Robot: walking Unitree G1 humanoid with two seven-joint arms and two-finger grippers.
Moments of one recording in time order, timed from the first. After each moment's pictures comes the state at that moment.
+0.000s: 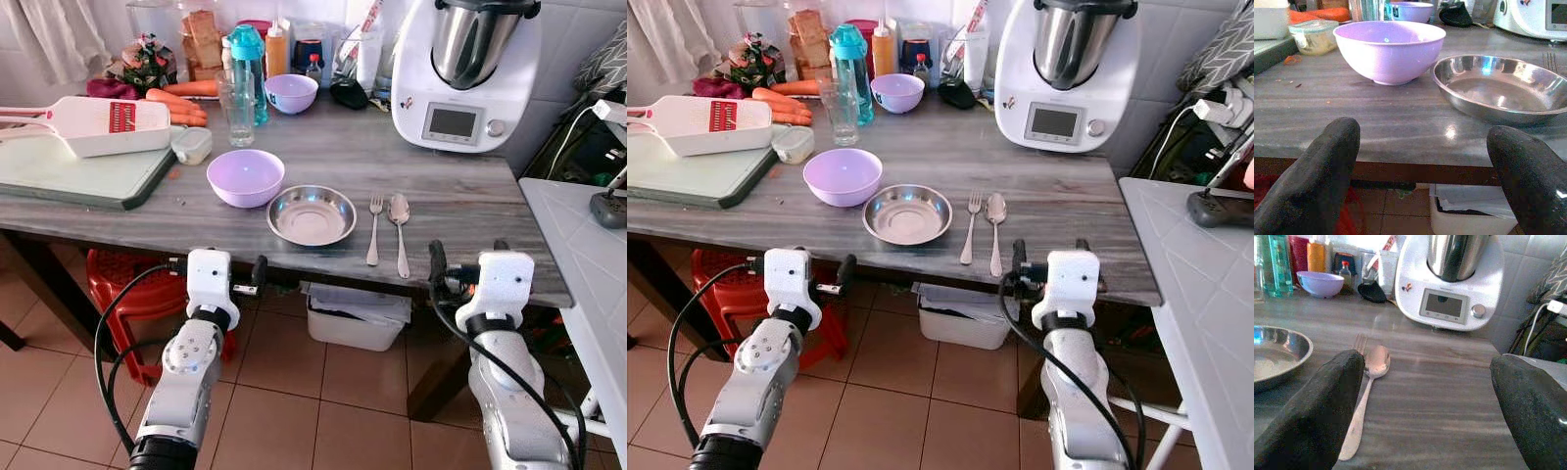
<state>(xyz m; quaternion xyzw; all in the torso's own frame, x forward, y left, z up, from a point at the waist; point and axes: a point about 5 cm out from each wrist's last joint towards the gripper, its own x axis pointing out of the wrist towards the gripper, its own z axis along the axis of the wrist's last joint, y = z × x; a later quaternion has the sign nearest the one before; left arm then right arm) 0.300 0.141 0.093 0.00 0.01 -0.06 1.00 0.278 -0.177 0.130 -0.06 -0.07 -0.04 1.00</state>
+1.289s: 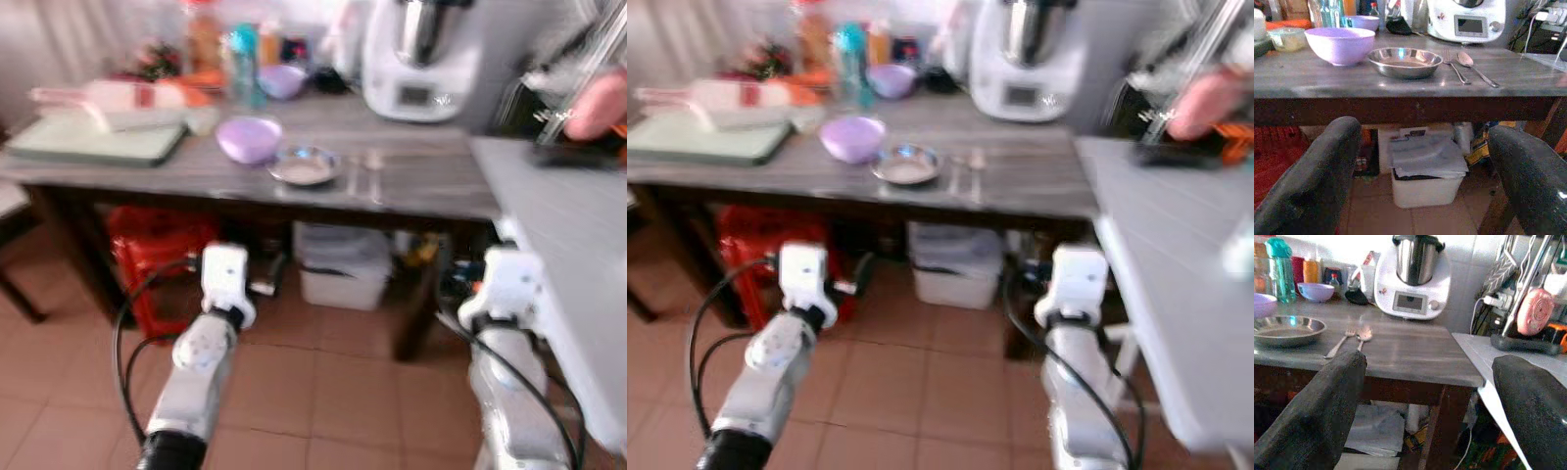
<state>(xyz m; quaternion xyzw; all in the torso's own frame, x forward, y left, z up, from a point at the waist) 0.301 0.125 0.093 -0.01 0.00 -0.12 0.99 0.275 -0.177 0.128 -0.05 -0.07 -0.06 0.99</state>
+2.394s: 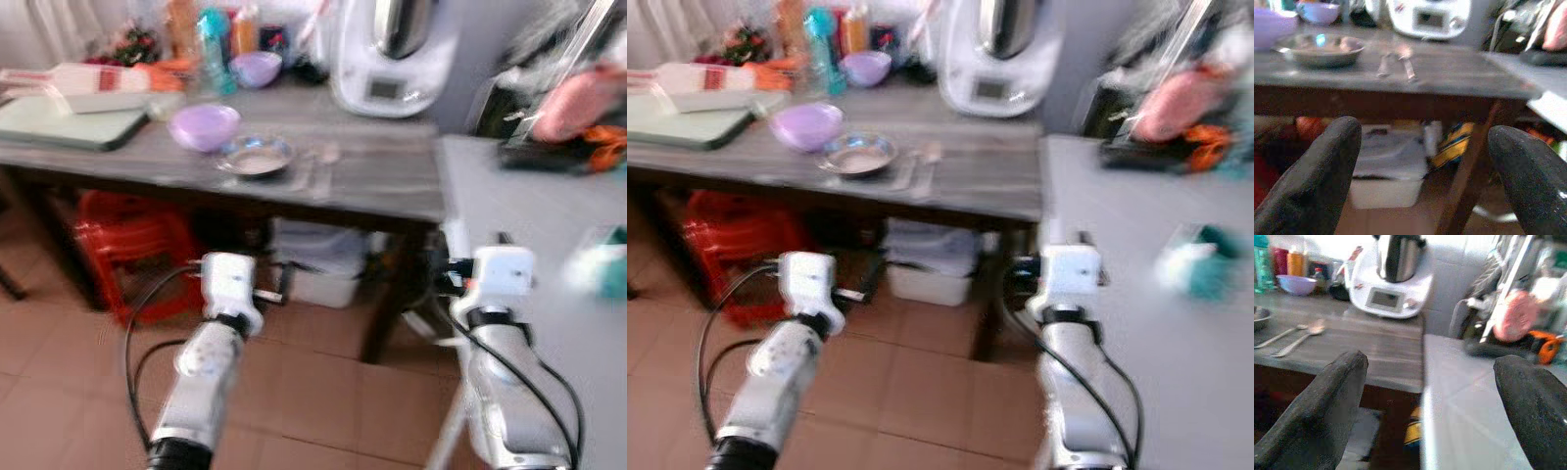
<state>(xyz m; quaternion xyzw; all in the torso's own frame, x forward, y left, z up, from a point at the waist) 0.297 0.113 0.092 -0.03 0.01 -0.15 0.99 0.281 -0.175 0.132 -0.06 -0.08 -0.05 0.99</state>
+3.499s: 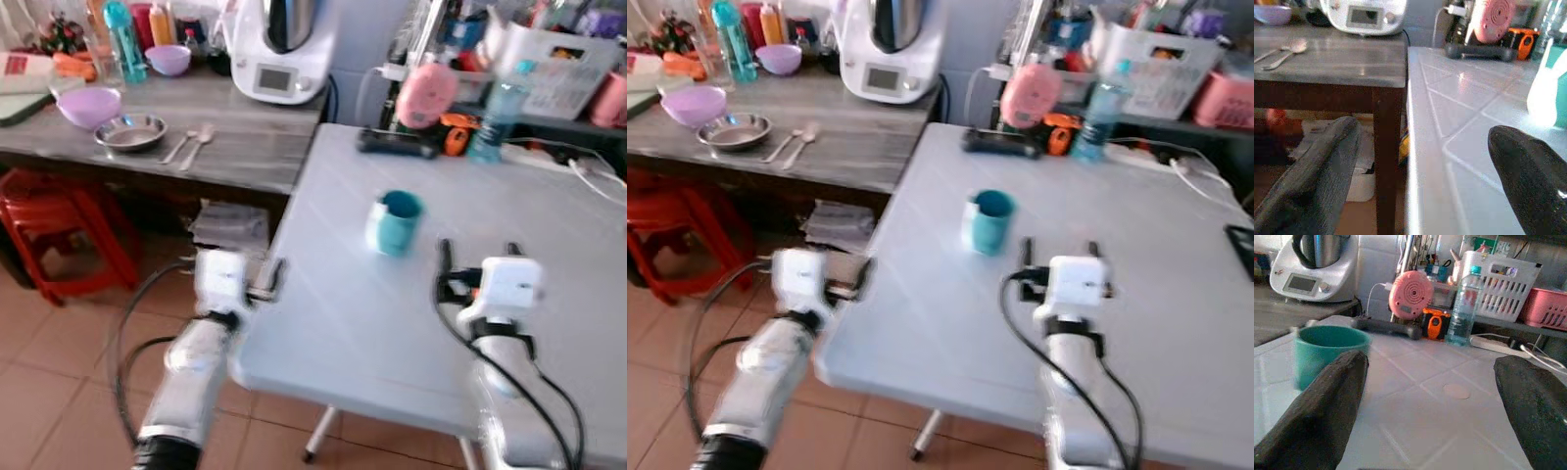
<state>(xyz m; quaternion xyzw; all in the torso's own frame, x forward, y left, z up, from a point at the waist) 0.299 0.132 0.094 -0.02 0.00 -0.12 0.99 0.272 -0.176 0.127 -0.06 -0.08 -0.08 0.99</state>
